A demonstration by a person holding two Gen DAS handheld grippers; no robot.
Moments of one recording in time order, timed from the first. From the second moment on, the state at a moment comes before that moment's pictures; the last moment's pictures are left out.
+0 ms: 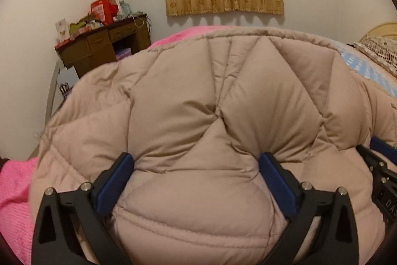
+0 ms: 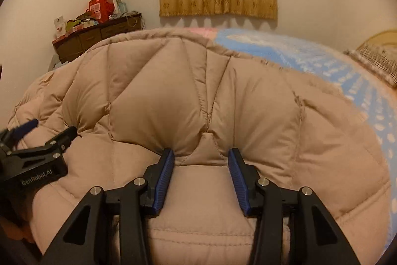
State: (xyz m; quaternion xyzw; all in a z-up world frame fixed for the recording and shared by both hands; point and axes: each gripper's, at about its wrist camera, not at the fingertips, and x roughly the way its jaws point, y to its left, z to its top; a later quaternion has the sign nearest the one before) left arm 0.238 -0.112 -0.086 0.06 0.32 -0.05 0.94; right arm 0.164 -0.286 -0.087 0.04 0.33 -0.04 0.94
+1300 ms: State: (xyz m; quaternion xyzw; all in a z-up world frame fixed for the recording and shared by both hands) left arm 0.129 0.021 -0.084 -0.12 0.36 0.00 0.93; right arm 0.142 -0.270 -0.090 0.06 0.33 -0.04 0.94
